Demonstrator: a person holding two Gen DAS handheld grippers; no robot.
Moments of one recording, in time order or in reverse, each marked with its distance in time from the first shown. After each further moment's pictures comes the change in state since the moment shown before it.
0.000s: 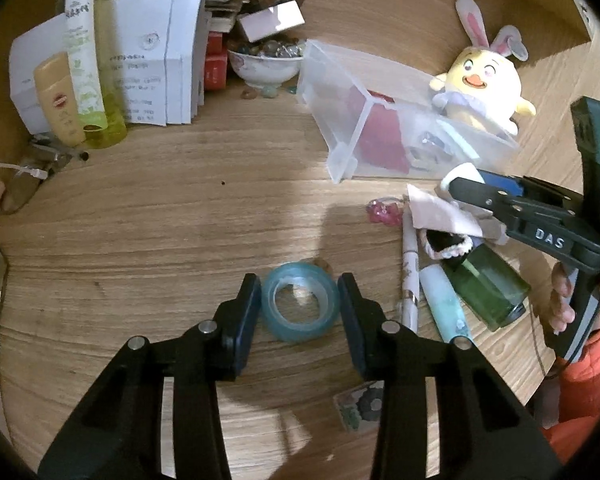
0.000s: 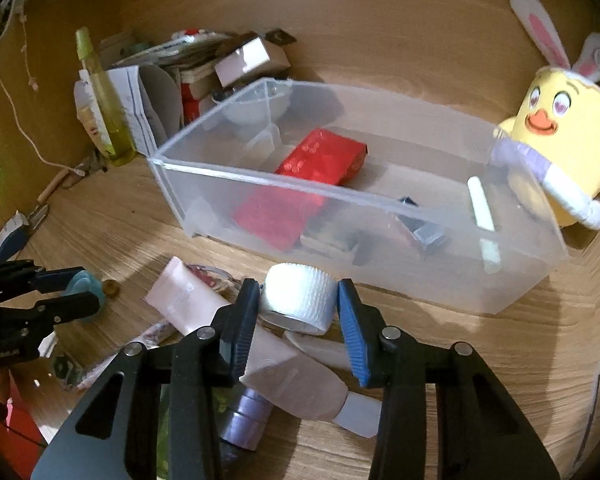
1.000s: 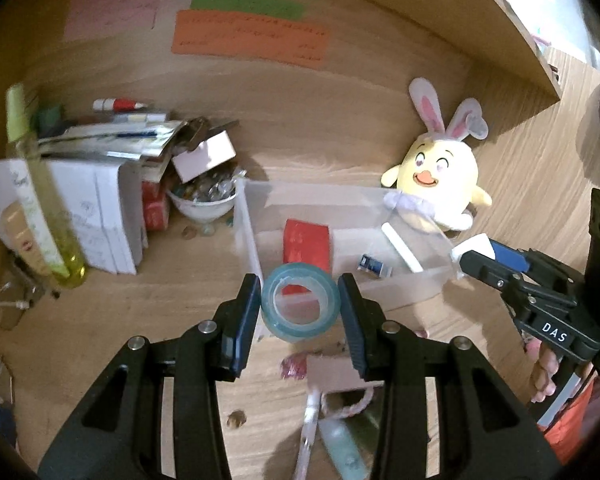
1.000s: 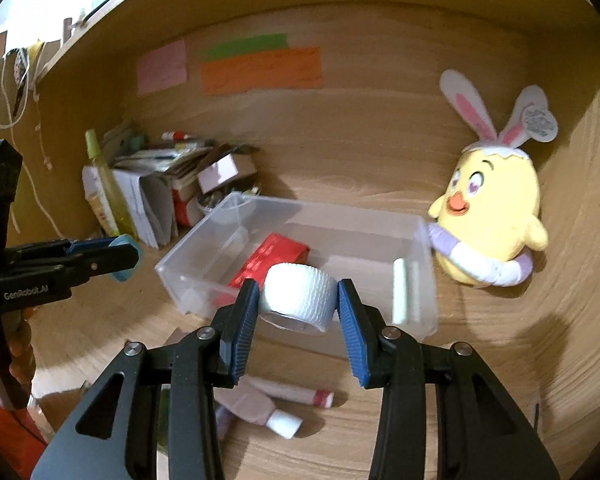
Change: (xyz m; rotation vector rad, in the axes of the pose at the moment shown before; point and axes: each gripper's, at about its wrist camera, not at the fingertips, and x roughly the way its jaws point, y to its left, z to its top) left arm -0.031 -0.060 0.095 0.041 -0.234 -0.080; right arm -0.091 -0.047 0.027 0.051 -0.249 -0.054
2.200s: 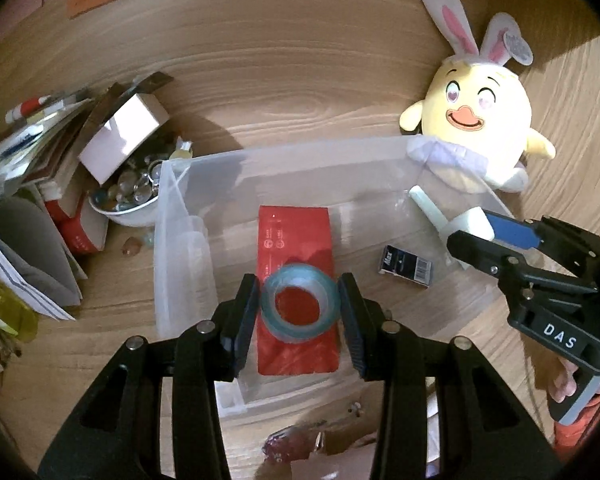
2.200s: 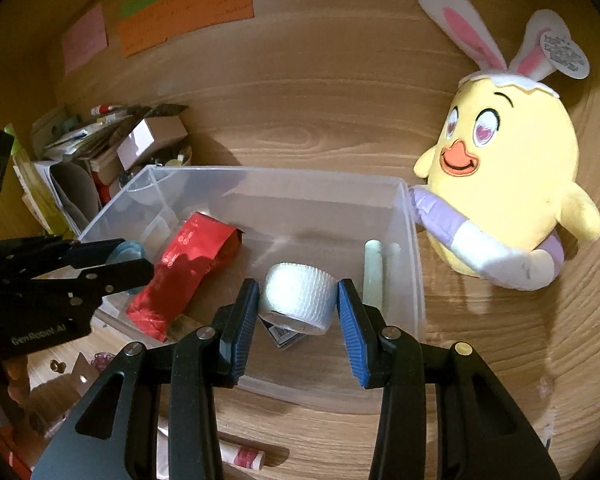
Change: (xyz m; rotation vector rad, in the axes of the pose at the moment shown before) left arm 0.125 -0.030 0.020 0.132 0.204 0.080; right arm 0.096 -0.050 0.004 0.056 0.180 -0.047
